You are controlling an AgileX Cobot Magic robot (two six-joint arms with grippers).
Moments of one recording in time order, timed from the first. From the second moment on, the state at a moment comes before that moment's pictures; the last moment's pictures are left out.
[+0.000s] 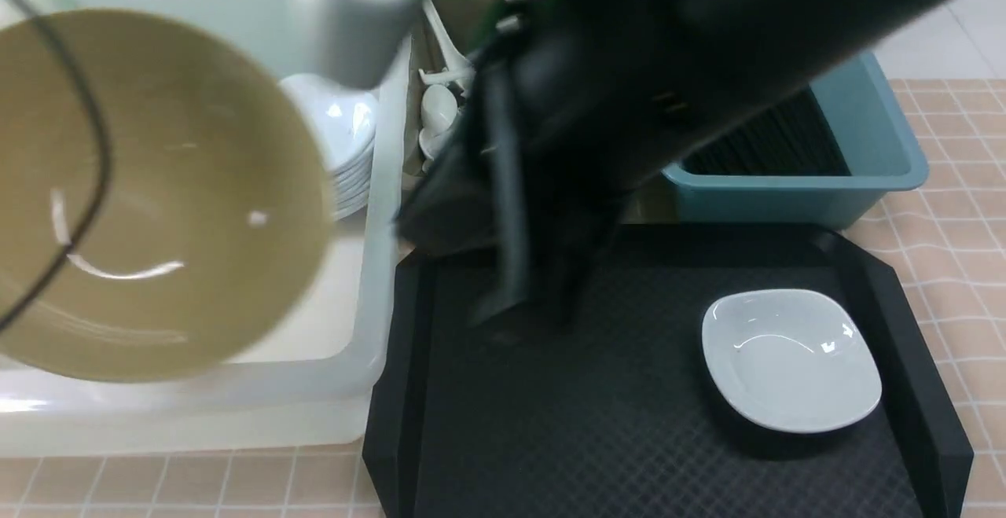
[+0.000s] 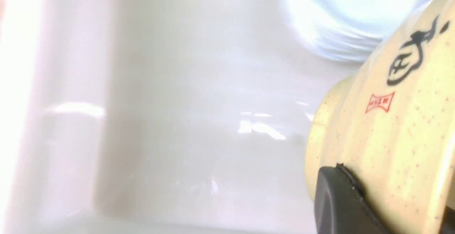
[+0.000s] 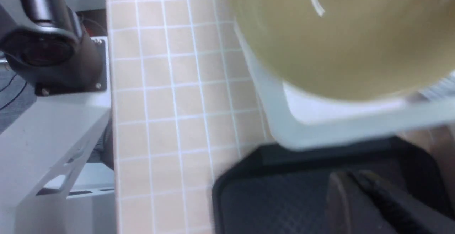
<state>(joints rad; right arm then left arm) 0.94 1.57 -1.77 0.23 1.14 -0.50 0.39 1.11 -1.12 -0.27 1.01 0.18</state>
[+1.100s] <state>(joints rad) 0.93 1.63 -1.81 -0.05 1.25 -0.47 0.58 1.49 -1.20 -0.39 0.94 0.35</state>
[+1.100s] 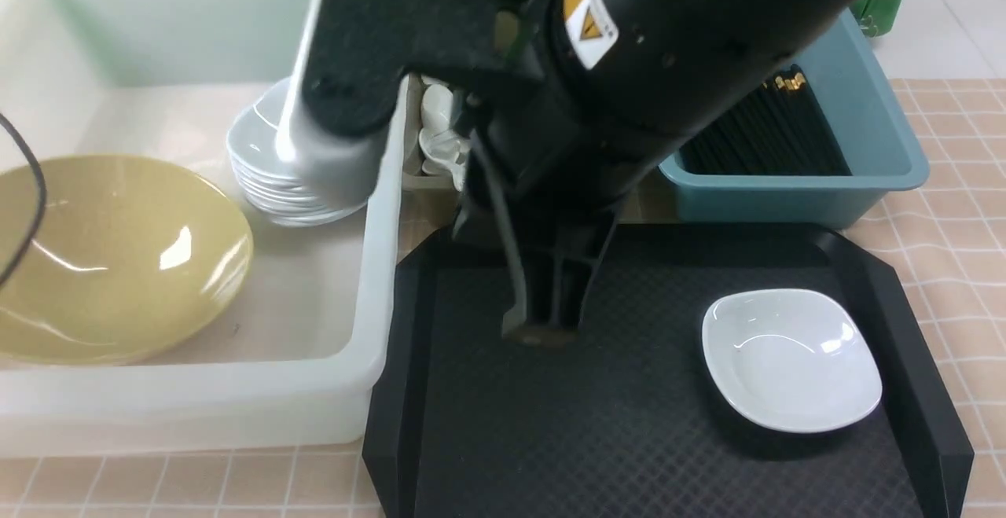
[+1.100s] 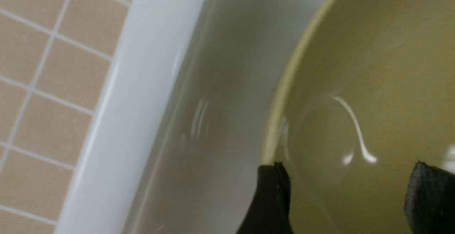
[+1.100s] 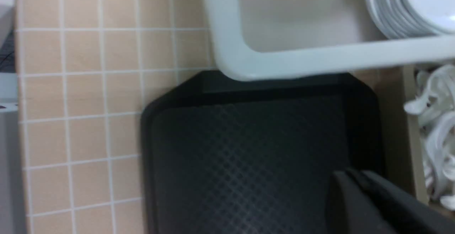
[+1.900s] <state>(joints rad) 0.49 1.31 -1.49 -0.07 1.25 -0.21 -0.55 1.69 -1.52 -0.43 0.98 0.25</state>
